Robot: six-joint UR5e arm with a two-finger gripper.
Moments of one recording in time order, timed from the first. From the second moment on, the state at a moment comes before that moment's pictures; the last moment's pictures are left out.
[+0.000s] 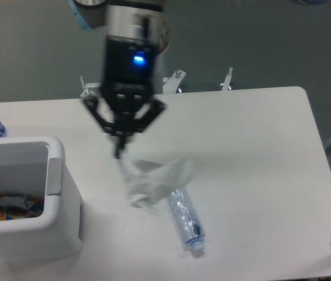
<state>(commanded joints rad) 2.19 -1.68 -1.42 -0.88 1.20 -0.13</state>
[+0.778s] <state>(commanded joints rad) 1.99 -1.71 -1.45 -0.87 1.18 -0.13</state>
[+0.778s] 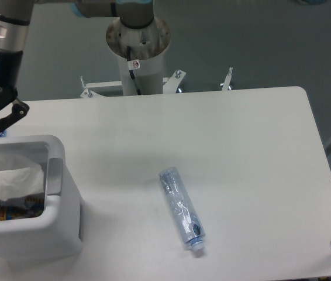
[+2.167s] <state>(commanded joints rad) 2.52 -1.96 -1.42 -0.88 1.28 0.01</state>
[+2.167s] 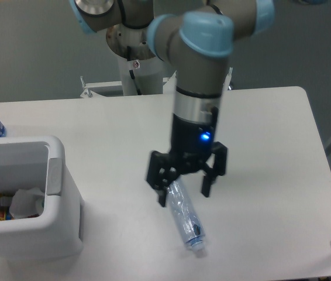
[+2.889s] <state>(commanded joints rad) 2.48 -2.21 -1.40 -0.88 1.37 0.13</state>
